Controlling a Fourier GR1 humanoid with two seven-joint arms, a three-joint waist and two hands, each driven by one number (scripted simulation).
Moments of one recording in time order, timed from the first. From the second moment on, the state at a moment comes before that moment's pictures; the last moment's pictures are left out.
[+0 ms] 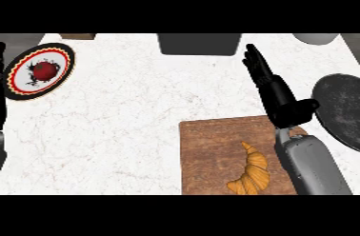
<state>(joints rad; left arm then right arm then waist) -0.25 0.62 -0.04 -1.56 0.19 0.43 -0.12 -0.38 -0.19 0.17 -1.47 -0.10 -0.07 -0.01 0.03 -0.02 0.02</state>
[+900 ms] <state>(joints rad) -0.08 0.35 -0.31 -1.55 0.46 0.17 0.12 -0.34 -0.45 0.48 -1.65 0.61 -0.18 0.21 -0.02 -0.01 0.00</state>
